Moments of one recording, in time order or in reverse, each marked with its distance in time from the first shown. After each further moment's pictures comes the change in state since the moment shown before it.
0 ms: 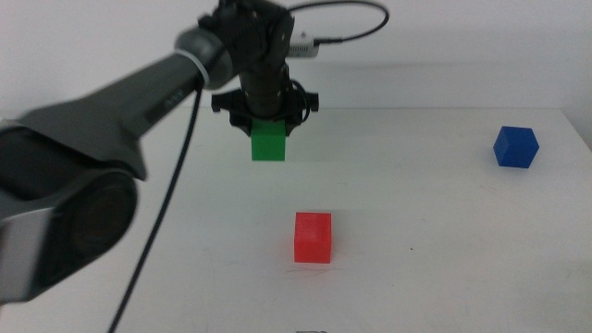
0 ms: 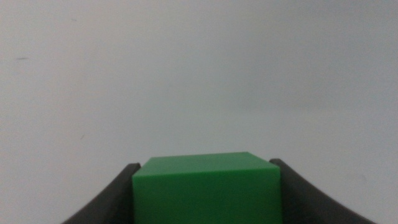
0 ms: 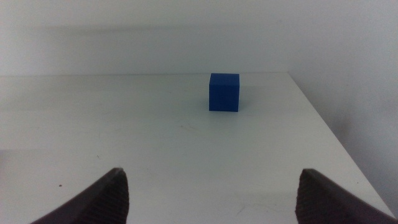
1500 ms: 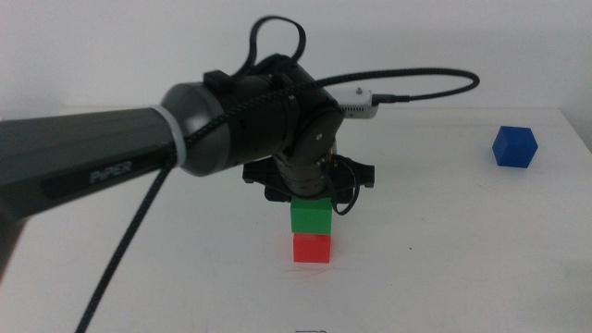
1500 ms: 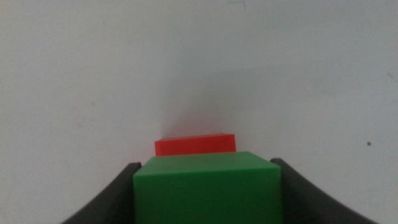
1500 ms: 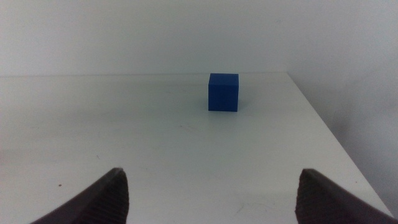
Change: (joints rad) left arm -0.286 -0.423 0.700 0.086 -0.318 -0.267; right arm 0.000 0.000 0.000 0.000 0.000 0.000
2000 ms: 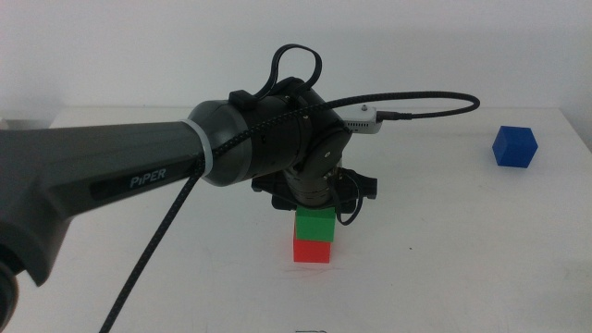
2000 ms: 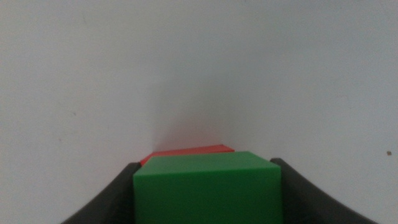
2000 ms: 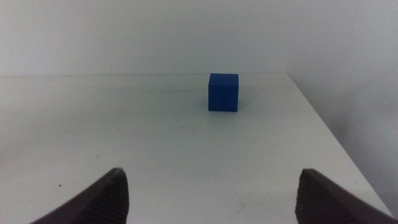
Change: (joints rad) left arm -0.001 0.068 0.000 0.014 -0.053 -0.002; right arm 0.000 0.000 0.000 0.000 0.000 0.000
